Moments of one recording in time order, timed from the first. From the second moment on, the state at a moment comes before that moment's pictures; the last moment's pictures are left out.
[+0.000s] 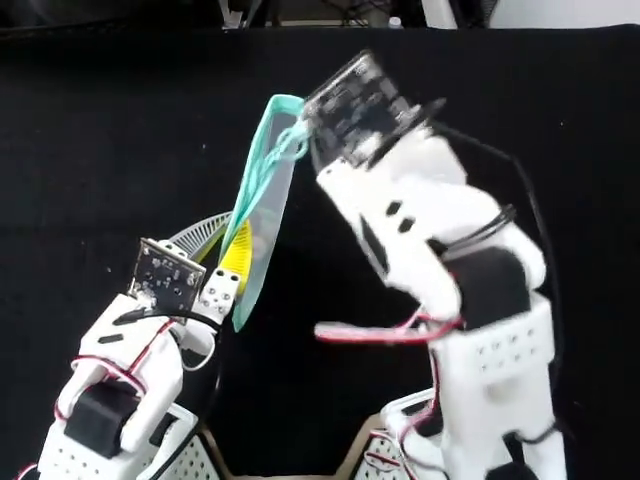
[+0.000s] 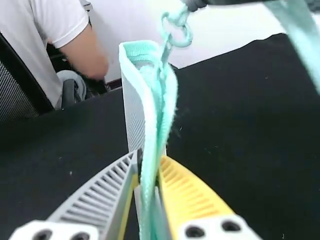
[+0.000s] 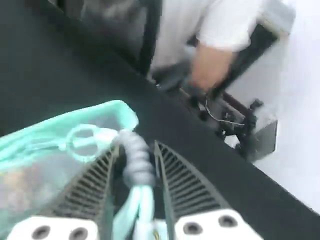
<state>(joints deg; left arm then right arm) 19.7 -91.3 64.7 49.5 -6.0 -15.1 -35.9 4.4 63.9 26.0</state>
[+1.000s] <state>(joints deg) 19.8 -91.8 66.8 50.2 -6.1 0.5 -19.0 4.1 53.3 27.6</state>
